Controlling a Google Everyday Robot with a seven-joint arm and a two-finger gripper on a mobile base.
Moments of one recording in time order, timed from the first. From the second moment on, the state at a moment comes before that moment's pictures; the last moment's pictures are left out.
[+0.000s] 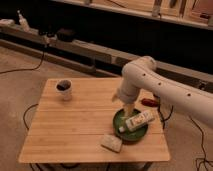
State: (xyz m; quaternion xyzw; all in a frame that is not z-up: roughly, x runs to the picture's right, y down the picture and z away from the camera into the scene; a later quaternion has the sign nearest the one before) arm 0.058 0.089 0.715 -0.26 -0.20 -0.29 0.90
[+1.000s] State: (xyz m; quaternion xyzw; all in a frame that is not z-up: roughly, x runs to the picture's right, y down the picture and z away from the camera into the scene) arm 0.033 0.057 0.752 -0.24 -0.21 -0.37 0.87
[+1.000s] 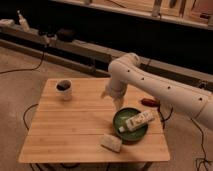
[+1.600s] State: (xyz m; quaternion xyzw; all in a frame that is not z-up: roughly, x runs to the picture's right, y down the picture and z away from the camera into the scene) arm -0.035 -0.036 0.794 -0.06 -0.30 -0.53 0.79
